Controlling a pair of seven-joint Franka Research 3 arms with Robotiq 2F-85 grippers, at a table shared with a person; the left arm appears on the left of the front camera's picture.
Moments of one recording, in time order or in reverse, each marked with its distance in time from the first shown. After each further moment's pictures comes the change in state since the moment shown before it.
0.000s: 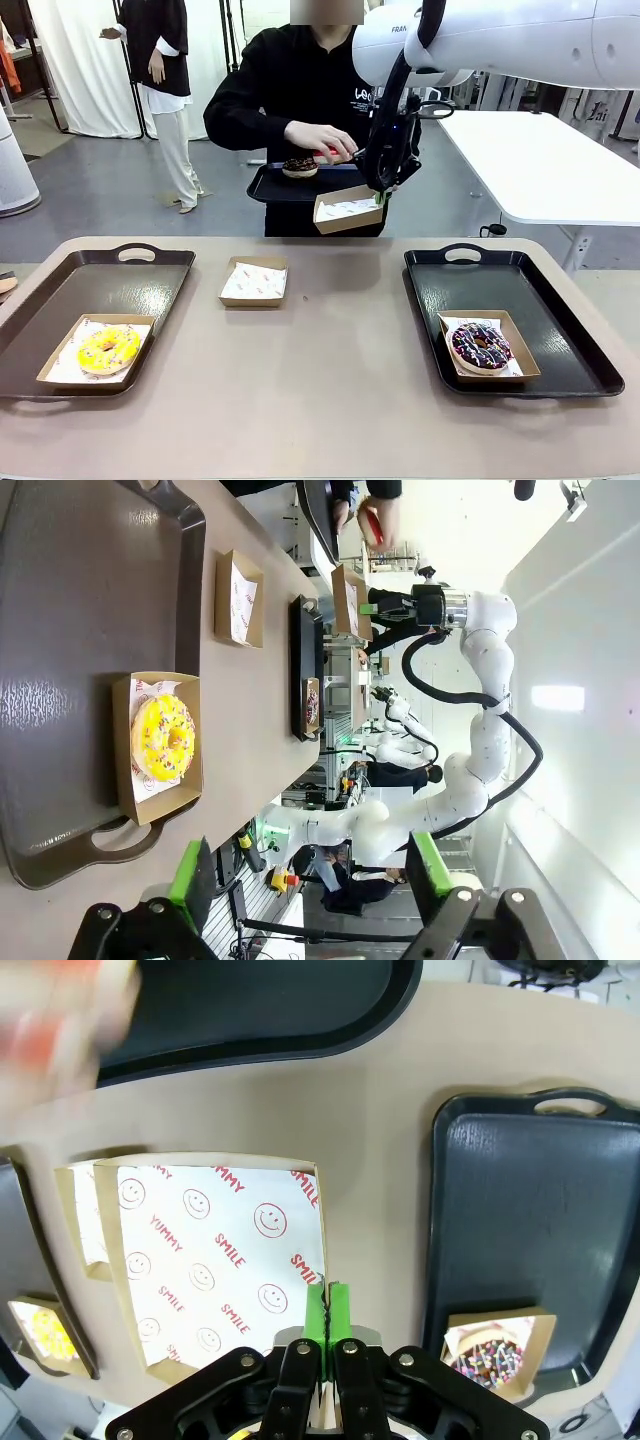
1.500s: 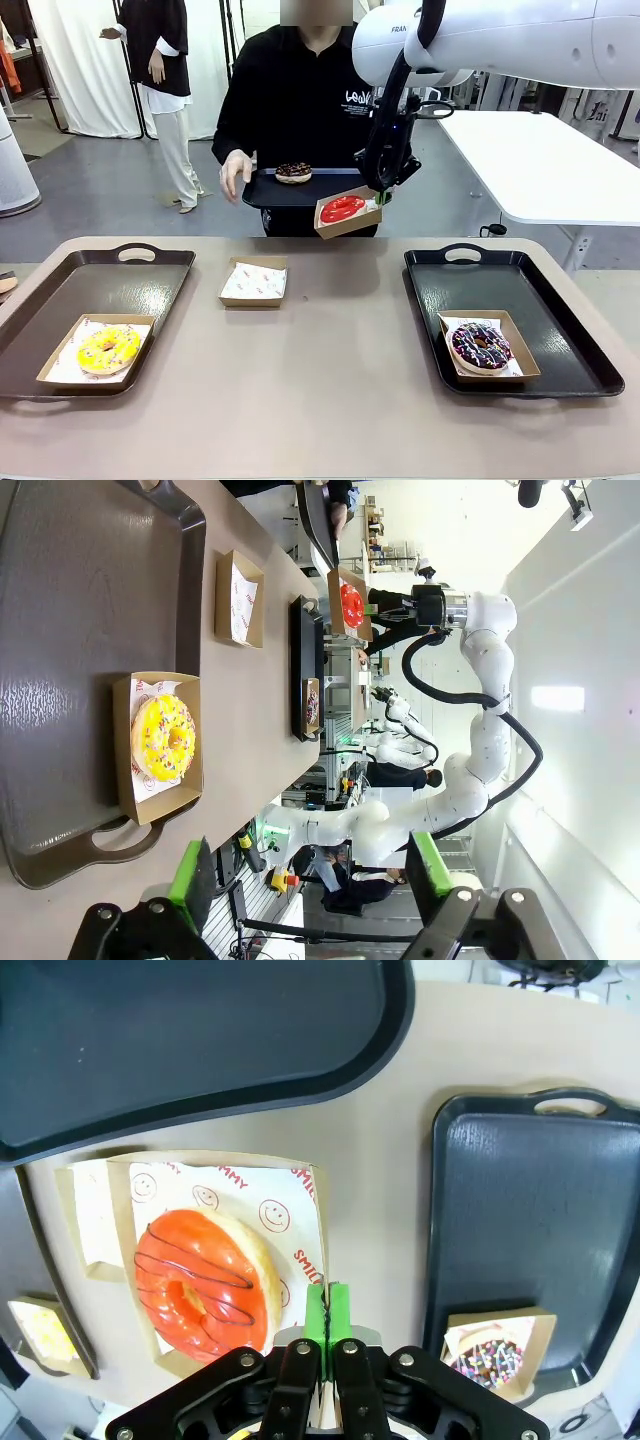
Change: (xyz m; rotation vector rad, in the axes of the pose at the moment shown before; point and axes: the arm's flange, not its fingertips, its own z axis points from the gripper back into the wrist) left arm 0.000 0.000 0.000 0.000 -0.001 0.000; right arm 0.000 0.000 0.000 0.000 0.000 0.000
